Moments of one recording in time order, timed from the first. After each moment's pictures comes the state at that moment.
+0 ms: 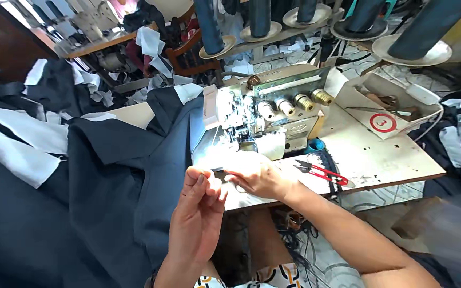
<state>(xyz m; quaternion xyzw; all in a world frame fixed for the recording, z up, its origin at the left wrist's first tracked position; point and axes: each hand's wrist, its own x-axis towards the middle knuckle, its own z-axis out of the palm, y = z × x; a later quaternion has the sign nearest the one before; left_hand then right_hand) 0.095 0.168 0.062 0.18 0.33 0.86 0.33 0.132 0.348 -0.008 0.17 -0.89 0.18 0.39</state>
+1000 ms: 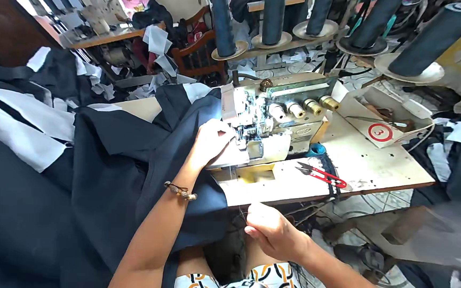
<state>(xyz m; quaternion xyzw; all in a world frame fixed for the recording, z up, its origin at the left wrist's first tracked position) -0.044 0.257 0.037 0.54 0.76 0.35 0.02 0.205 0.280 -0.058 0.15 -0.86 0.32 0.37</state>
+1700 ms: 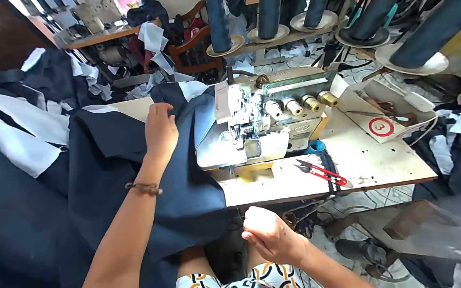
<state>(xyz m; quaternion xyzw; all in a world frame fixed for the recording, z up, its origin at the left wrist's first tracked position) -0.107 0.206 0.057 0.43 0.85 0.26 -0.16 0.208 0.275 -0.069 0.15 -0.86 0.33 0.36</state>
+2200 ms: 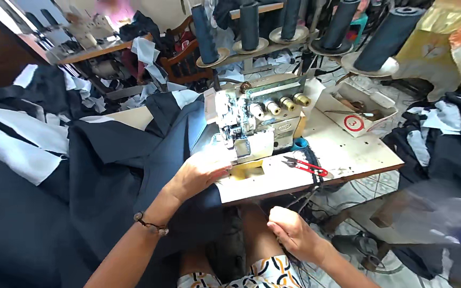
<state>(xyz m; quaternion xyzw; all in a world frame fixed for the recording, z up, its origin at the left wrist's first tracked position) -0.019 0.193 0.023 0.80 0.55 0.21 -0.15 0.276 0.294 -0.089 0.02 -0.88 0.33 0.34</state>
